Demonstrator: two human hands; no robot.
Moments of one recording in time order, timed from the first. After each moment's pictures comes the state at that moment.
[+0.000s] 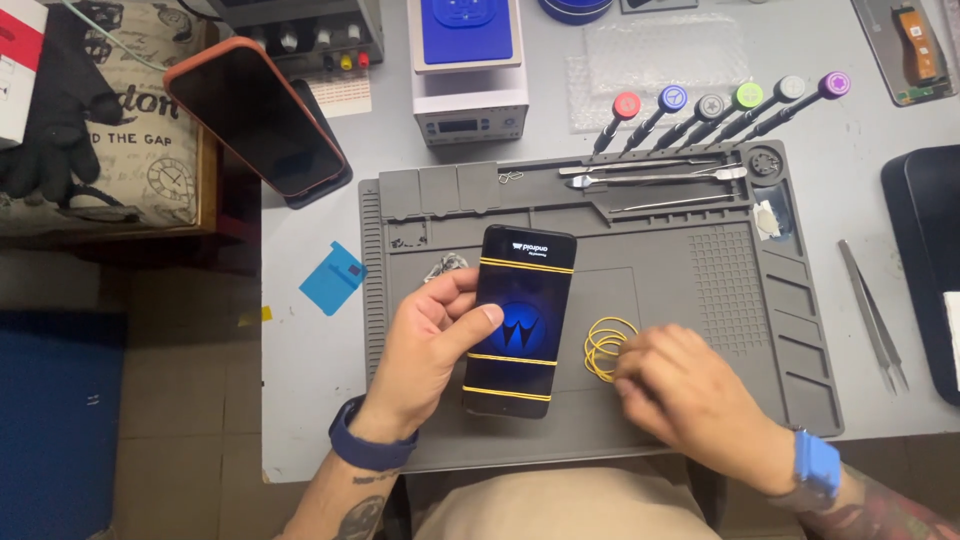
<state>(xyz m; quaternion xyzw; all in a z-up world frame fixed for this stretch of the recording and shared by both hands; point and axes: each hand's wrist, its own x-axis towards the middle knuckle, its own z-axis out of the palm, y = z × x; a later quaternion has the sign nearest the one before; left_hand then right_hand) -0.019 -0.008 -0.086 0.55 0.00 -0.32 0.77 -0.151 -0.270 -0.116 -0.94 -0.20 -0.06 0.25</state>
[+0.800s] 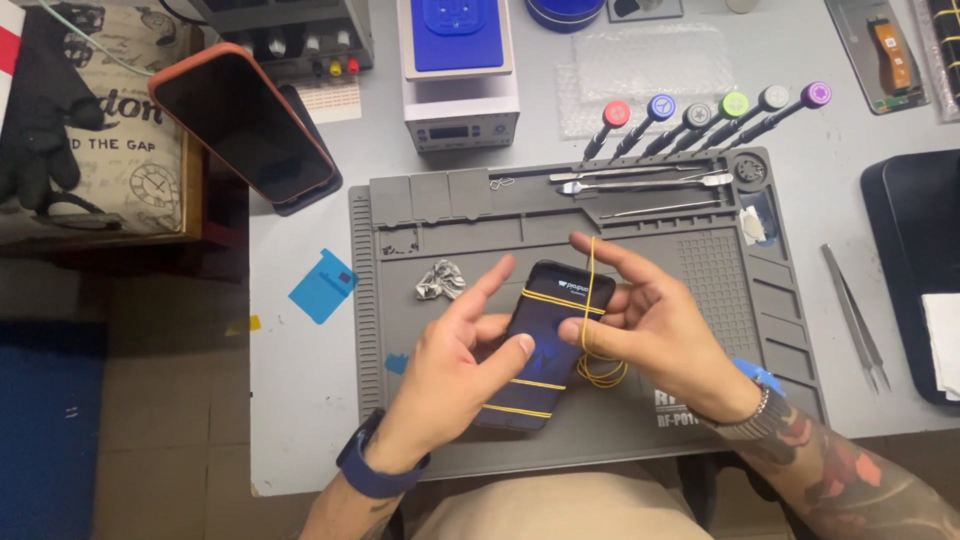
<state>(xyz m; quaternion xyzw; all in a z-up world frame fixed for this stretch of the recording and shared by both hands) -0.030 -0.022 -0.050 0.73 -0.08 -0.34 0.59 -0.082 -0.235 -0.070 -0.67 0.12 0.05 0.73</state>
